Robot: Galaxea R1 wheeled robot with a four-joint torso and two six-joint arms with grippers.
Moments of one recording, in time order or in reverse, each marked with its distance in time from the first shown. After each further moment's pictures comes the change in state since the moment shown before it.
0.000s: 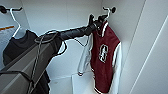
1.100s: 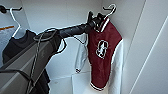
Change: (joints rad) left arm -0.028 0.001 -0.031 0.074 -0.004 -0.024; right arm 0.000 0.006 -0.005 0.001 0.000 0.003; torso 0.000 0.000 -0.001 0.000
